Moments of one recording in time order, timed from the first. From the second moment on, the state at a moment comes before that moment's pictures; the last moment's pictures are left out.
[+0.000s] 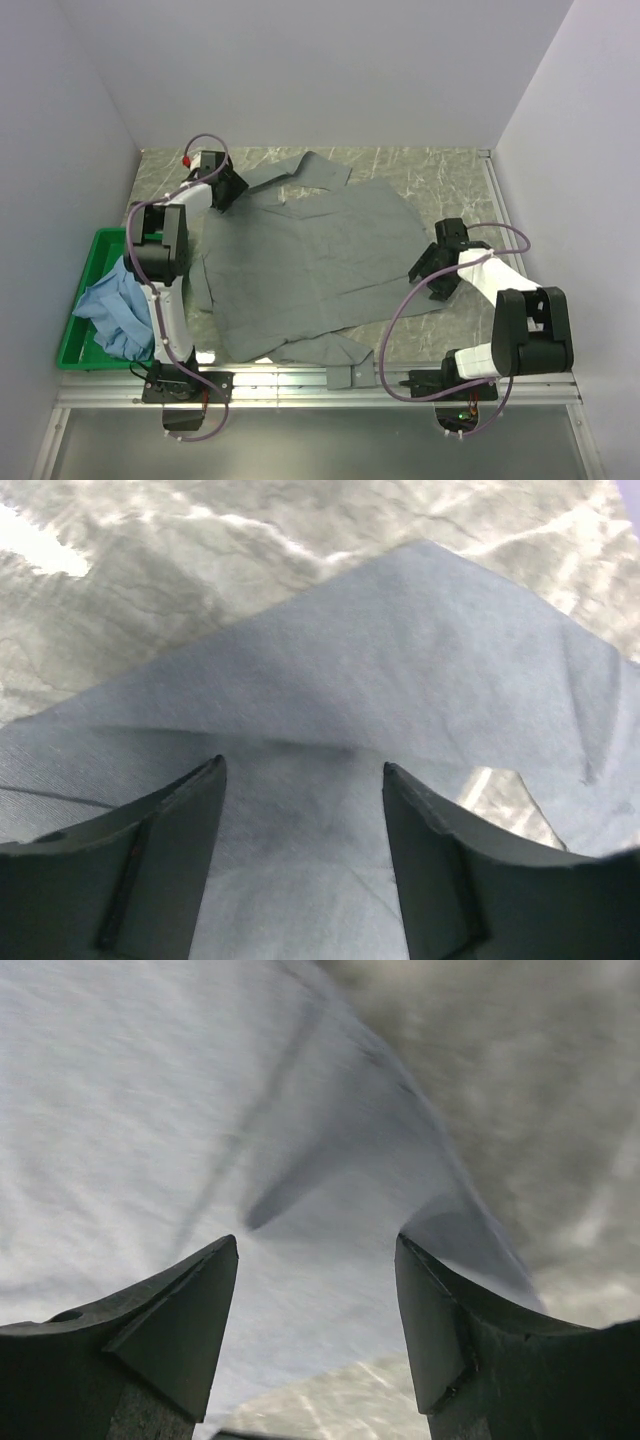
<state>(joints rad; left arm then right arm) -0.09 2.10 1.47 -0.18 -0.10 -0.87 0.05 1.39 0.71 -0.56 0.00 0.76</state>
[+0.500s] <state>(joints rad) -0.28 1.55 1.26 -0.18 -0.03 -0.77 0.12 1.27 0.86 -0.48 -0.09 0.65</state>
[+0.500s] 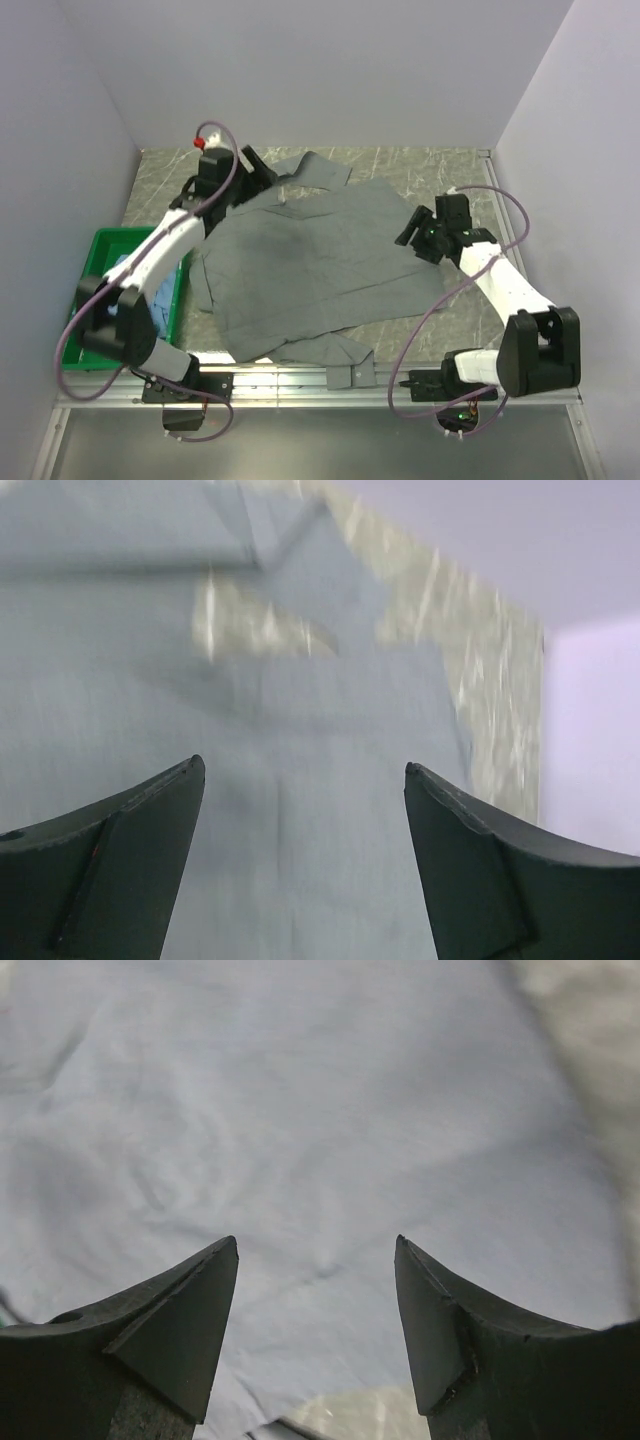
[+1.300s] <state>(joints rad) -0.27 1.28 0.59 -0.32 -0.09 -0.90 0.04 1.70 0.92 -0.20 -0.20 0.72</state>
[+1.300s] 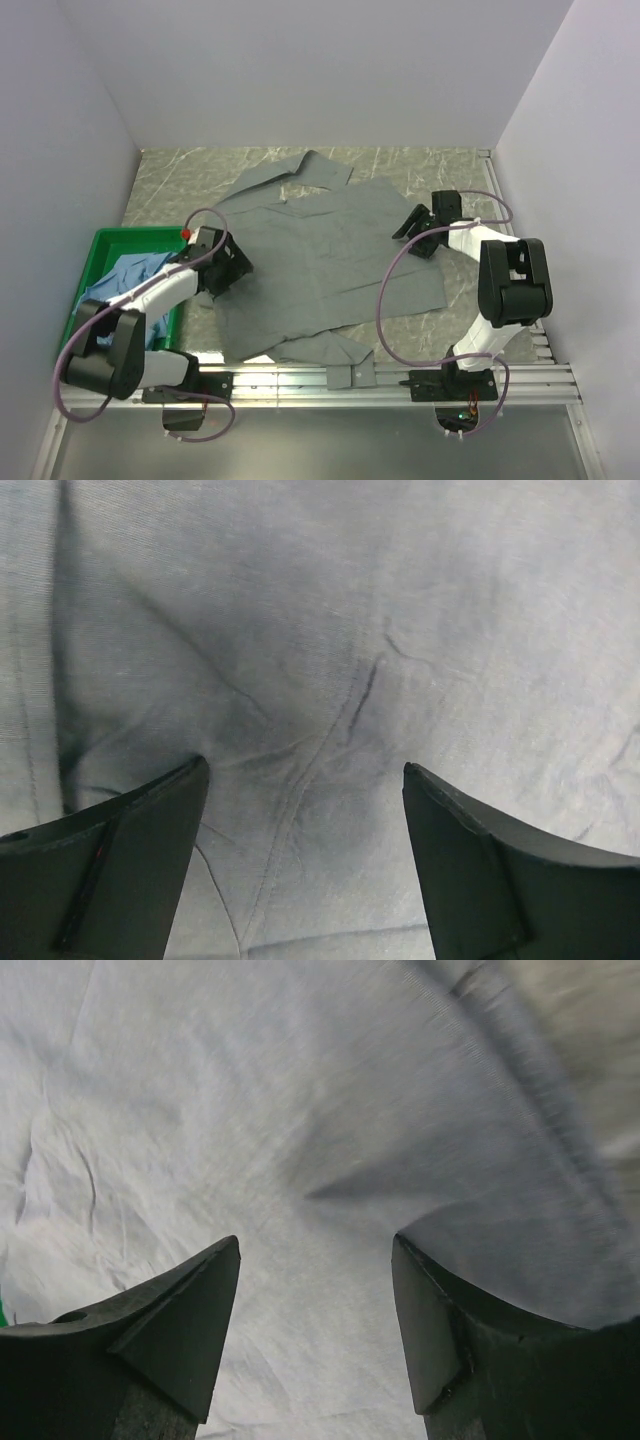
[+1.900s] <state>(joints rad) -0.26 1.52 0.93 -0.30 -0.08 -0.71 -0.10 1.55 0.86 -0.27 -0.10 0.77</state>
